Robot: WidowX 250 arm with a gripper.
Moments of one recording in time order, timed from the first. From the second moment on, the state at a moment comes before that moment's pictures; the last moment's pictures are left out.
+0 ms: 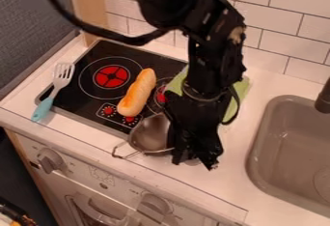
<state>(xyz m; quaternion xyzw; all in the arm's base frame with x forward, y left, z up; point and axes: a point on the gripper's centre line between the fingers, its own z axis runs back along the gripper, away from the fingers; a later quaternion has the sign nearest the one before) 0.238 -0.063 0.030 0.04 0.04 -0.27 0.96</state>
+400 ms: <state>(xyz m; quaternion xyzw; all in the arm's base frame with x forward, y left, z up) 0.236 -0.060 0.017 0.02 0.07 -0.26 0.96</state>
